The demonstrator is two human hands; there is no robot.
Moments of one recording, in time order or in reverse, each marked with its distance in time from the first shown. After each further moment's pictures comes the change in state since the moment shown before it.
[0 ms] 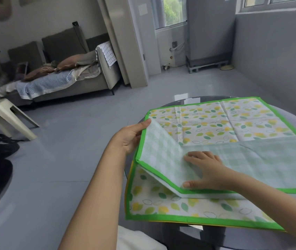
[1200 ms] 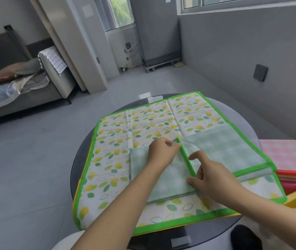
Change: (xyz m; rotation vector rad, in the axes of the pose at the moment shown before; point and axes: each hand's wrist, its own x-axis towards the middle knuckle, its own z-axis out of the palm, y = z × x) left_hand 0.033 -0.096 0.196 0.852 0.001 0.231; right_hand -0.102 0.050 -0.009 0.363 0.406 0.409
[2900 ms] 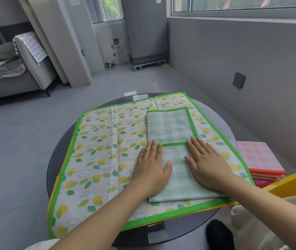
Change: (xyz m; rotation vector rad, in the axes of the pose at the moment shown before) left_hand -0.037 -0.034 0.021 0.658 -0.160 0.342; right_hand 0.032 0.057 -0.002 -0.525 0.026 -0.028
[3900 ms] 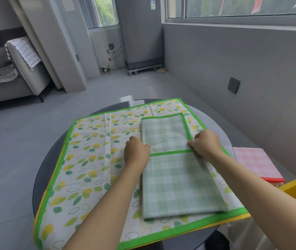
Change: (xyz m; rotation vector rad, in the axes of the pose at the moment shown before) left_hand 0.081 -0.017 -0.027 -0.425 0.301 -0.453; right_hand 0.080 0.018 -0.034 0.580 0.182 0.507
